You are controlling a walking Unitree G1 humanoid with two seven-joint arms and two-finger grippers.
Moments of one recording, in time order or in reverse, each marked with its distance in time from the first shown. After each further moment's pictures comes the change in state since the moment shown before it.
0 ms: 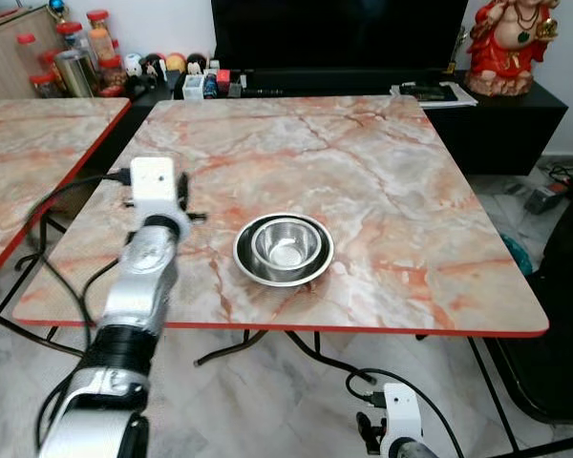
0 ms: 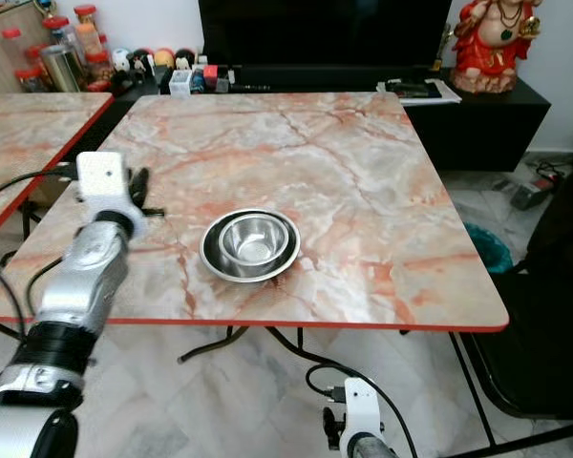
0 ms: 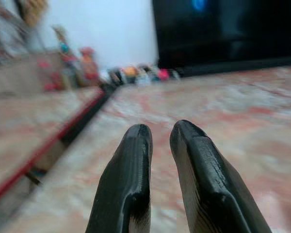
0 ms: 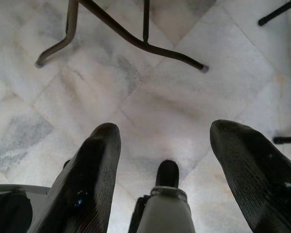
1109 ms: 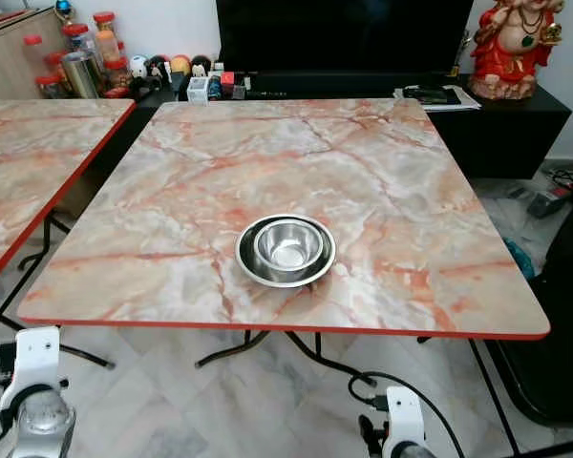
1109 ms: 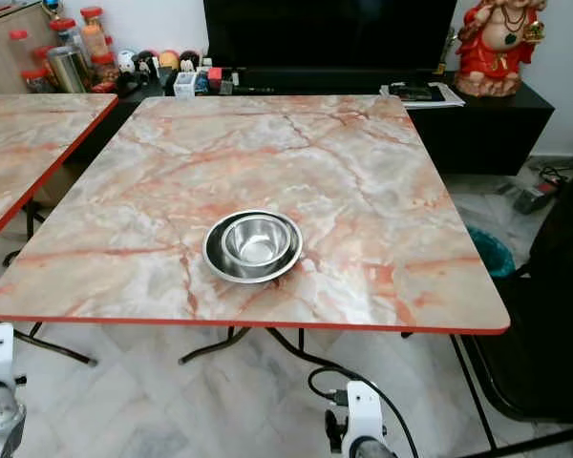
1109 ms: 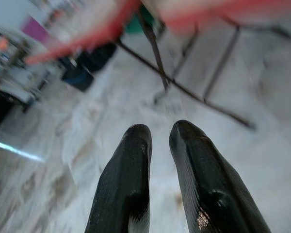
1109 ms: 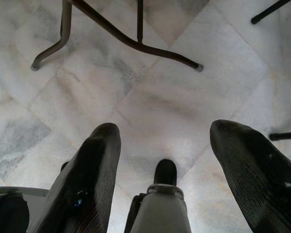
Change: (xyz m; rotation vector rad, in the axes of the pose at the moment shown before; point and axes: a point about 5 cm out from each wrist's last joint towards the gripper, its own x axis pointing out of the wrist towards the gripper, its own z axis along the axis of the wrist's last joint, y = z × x) left arm -0.161 0.132 -0.172 0.471 0.658 0.526; right arm -0.002 -0.004 -0.005 0.014 0.001 -0.014
